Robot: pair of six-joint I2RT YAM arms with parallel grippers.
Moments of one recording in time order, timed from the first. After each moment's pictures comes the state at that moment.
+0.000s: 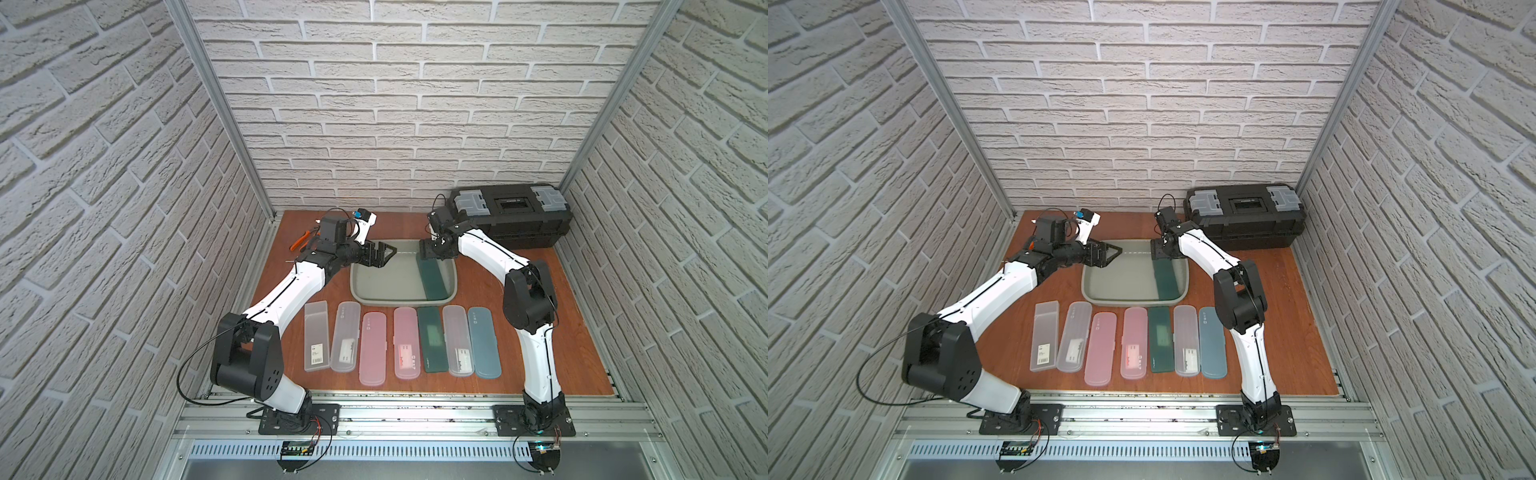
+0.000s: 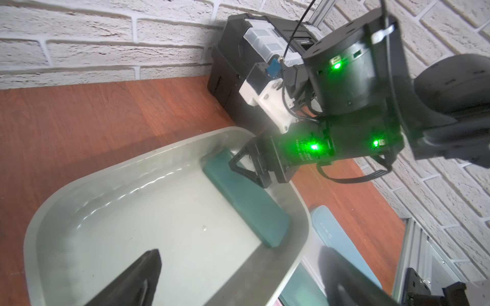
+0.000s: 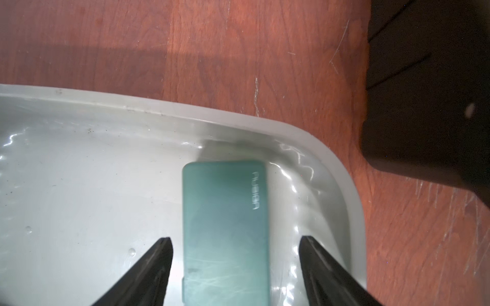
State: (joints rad) left arm -0.30 1.53 1.18 -0.21 0.58 -0.14; right arm 0.39 2.20 1.89 -0.78 0.09 0.32
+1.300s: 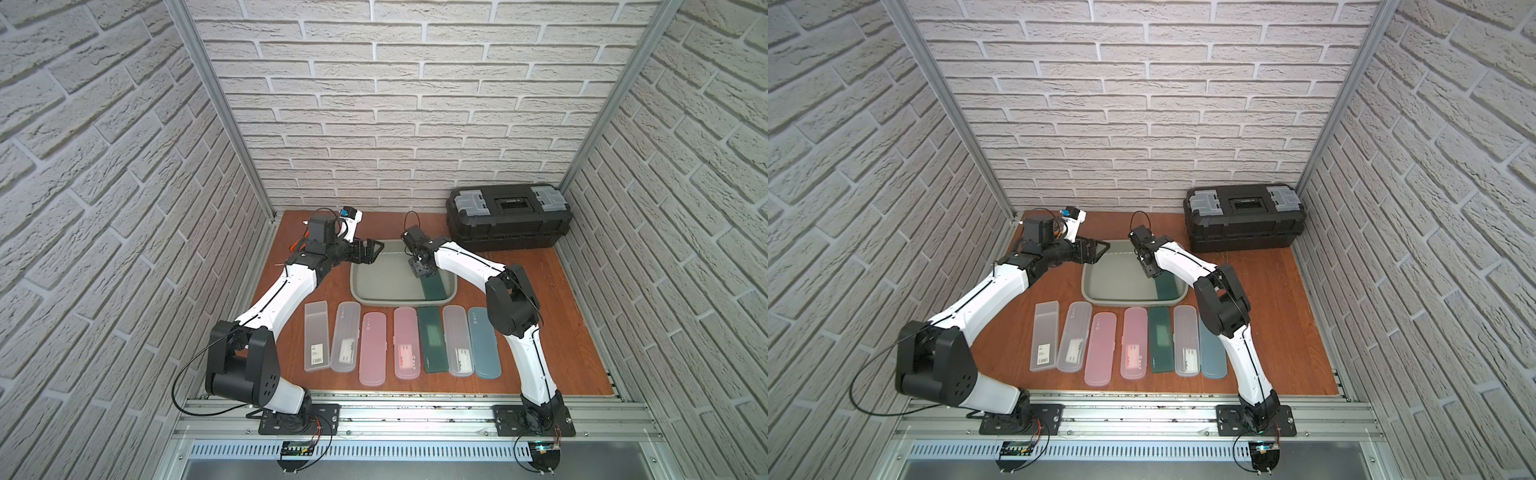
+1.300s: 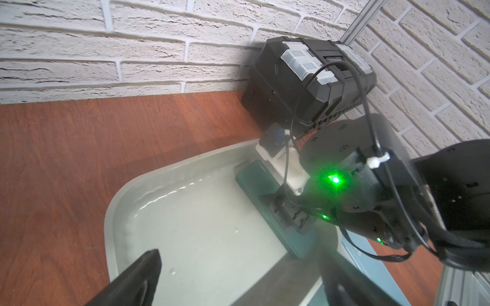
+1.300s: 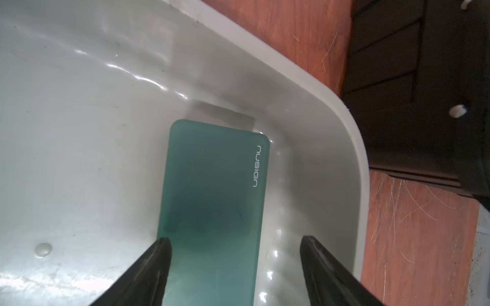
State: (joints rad) left arm -0.23 1.49 1.14 -0.20 0.50 -0.12; right arm 0.54 2.26 1.88 -0.83 0.49 0.15
